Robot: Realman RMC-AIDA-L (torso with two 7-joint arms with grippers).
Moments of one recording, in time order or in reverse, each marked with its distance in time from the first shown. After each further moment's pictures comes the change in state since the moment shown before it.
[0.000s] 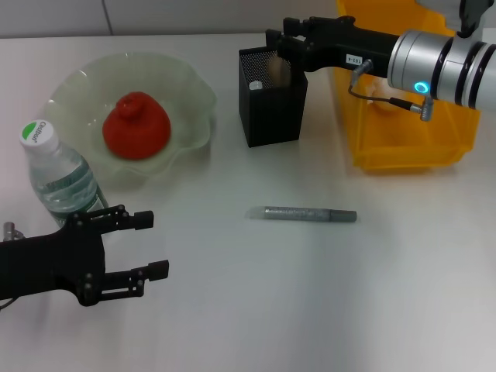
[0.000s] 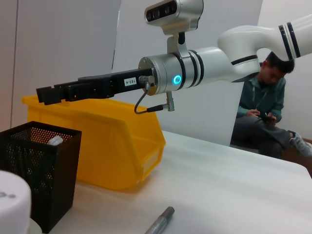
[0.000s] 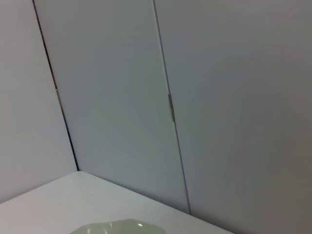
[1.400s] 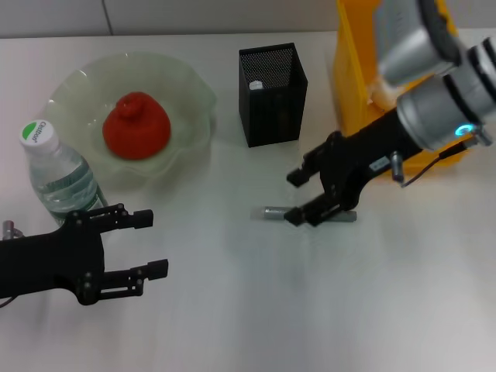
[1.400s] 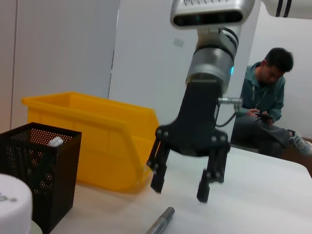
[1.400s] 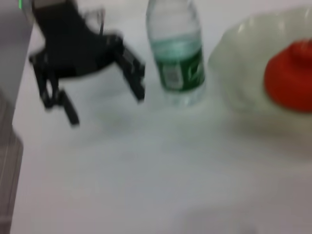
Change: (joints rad) left arm -0.002 0.002 0.000 0.001 0.000 0.001 0.001; right arm 0.036 -0.005 -0.102 -0.444 -0.824 -0.614 0.477
